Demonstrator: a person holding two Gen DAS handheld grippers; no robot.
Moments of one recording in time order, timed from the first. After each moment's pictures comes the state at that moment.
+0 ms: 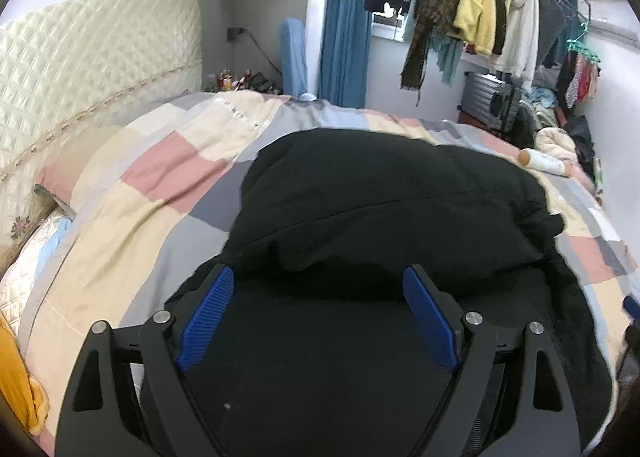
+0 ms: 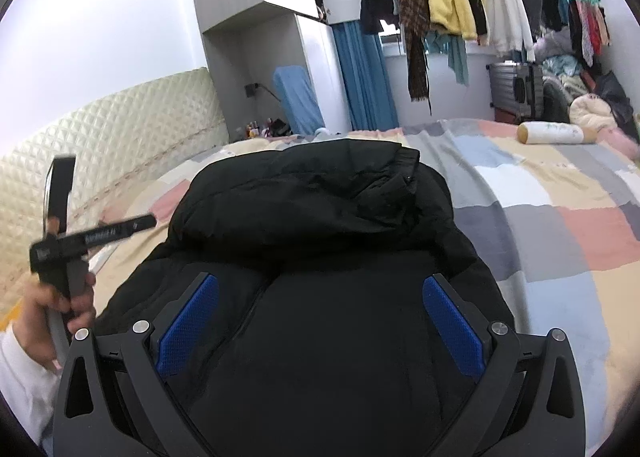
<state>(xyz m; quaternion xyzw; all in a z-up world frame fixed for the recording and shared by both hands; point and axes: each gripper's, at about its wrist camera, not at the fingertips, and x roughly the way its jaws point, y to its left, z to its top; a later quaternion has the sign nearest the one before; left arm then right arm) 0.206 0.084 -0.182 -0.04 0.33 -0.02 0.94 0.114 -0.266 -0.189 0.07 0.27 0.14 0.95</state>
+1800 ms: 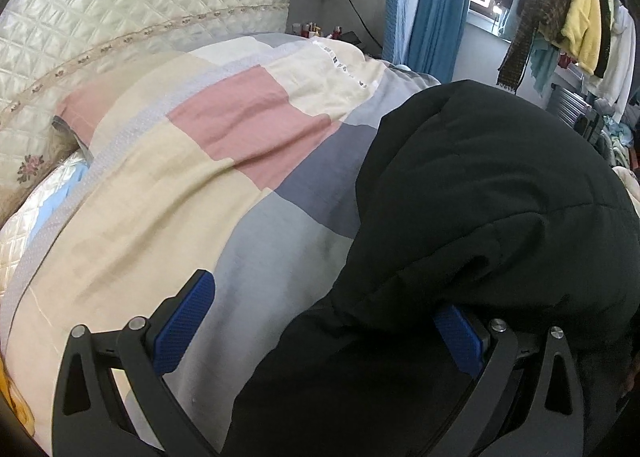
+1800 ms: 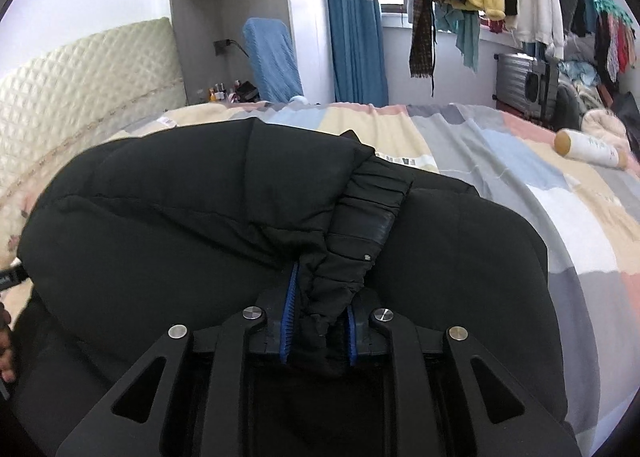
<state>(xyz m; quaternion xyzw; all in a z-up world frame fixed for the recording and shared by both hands) 0.304 0.191 -0.260 -0.10 0.38 0.10 0.91 0.335 -0.223 -0.265 0.01 0.33 0.10 0.94</state>
